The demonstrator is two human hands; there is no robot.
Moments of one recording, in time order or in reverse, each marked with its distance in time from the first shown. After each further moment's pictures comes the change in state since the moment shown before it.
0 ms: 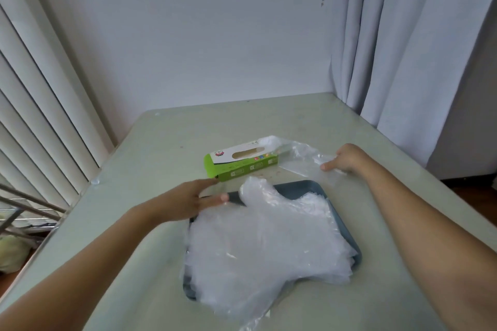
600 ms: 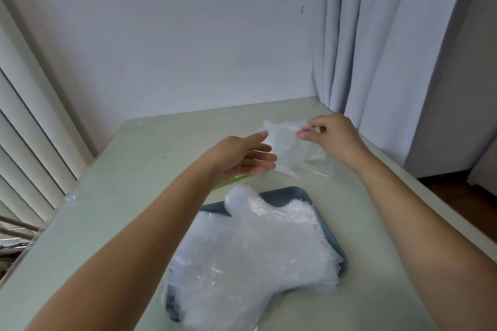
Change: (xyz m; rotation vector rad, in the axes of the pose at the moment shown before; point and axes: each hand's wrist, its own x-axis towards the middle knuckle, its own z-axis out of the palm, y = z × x) left_hand 0.059 0.118 -0.015 -1.001 -0.069 -0.048; right_hand -0.058 -0.036 -0.038 0.279 0.341 -0.674
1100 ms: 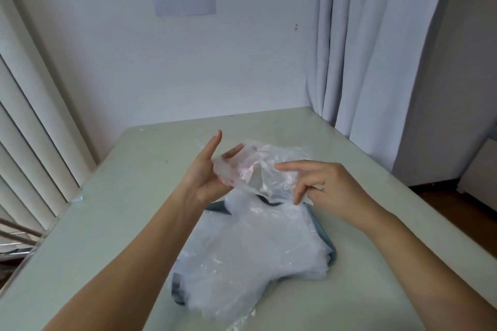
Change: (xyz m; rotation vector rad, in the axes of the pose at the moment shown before) left_hand -0.032 -0.026 -0.016 -0.877 -0.198 -0.013; right_hand -0.102 -0.036 -0.008 0.149 -0.230 -0.299
